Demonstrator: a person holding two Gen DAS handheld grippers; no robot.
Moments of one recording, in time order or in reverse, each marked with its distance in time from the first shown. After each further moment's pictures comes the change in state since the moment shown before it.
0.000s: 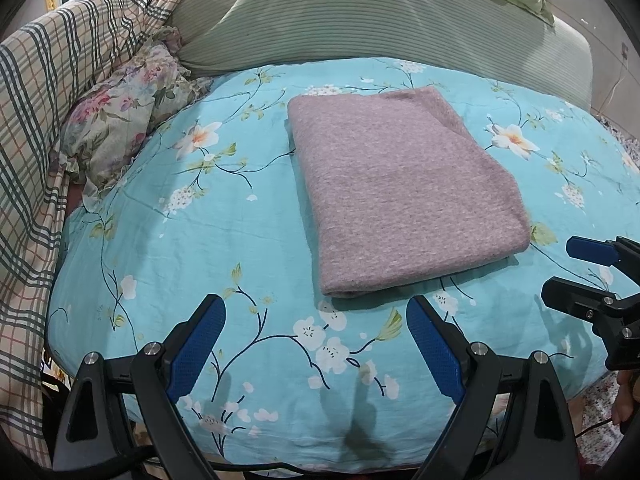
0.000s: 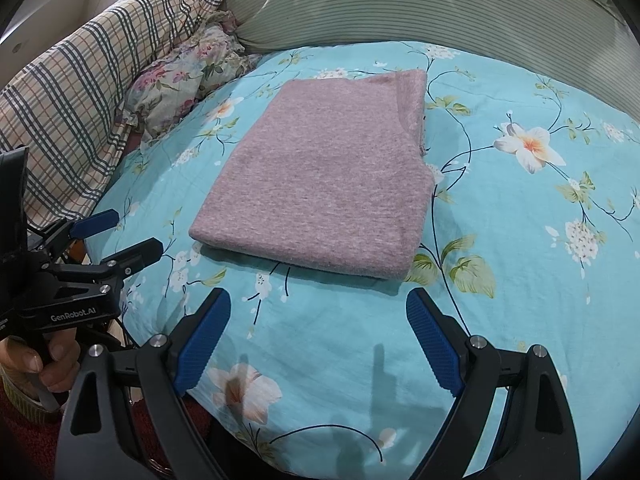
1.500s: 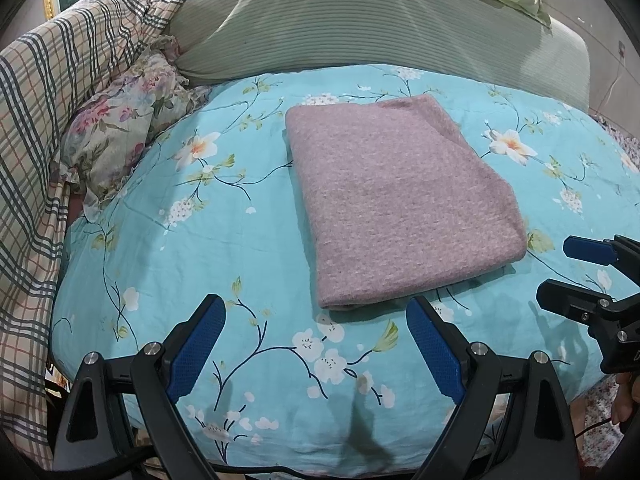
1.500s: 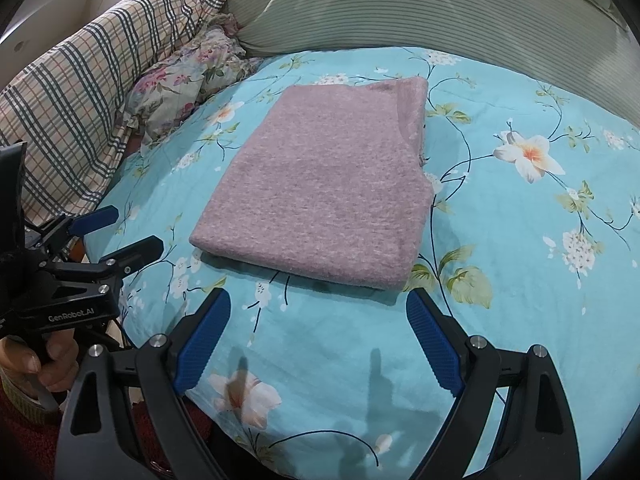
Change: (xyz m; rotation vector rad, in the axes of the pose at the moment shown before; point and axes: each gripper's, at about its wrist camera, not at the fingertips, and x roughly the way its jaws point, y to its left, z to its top) left arm -0.005 -0.004 0.009 0.010 -0.017 0.005; right arm -0.002 0.004 0.005 0.004 -0.011 -0.007
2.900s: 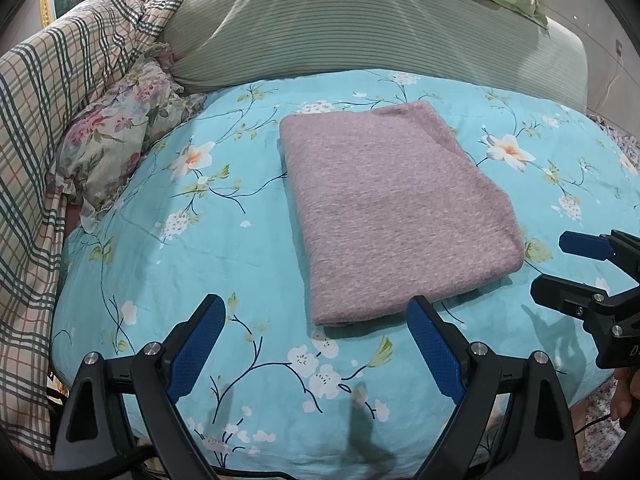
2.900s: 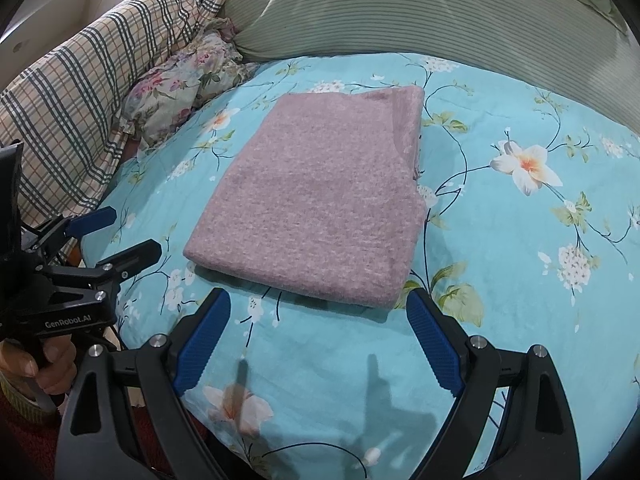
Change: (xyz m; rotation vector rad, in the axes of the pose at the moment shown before) left arm 0.002 -0.005 0.013 0.015 -0.011 -0.005; right arm 0.001 -0.005 0.010 0.000 -0.014 -0.012
